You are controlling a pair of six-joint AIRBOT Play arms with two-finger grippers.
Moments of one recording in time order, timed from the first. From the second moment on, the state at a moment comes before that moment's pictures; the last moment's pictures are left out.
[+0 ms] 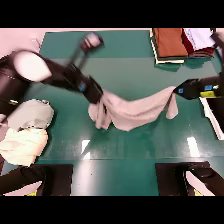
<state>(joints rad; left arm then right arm) -0.60 -1.20 1.36 1.18 -1.18 -1.28 0.04 -0.83 1.15 -1.13 1.37 1.49</state>
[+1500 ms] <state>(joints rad) -0.23 -1.46 0.95 0.73 -0.98 -1.26 0.04 -0.83 1.03 -1.12 1.24 1.50</state>
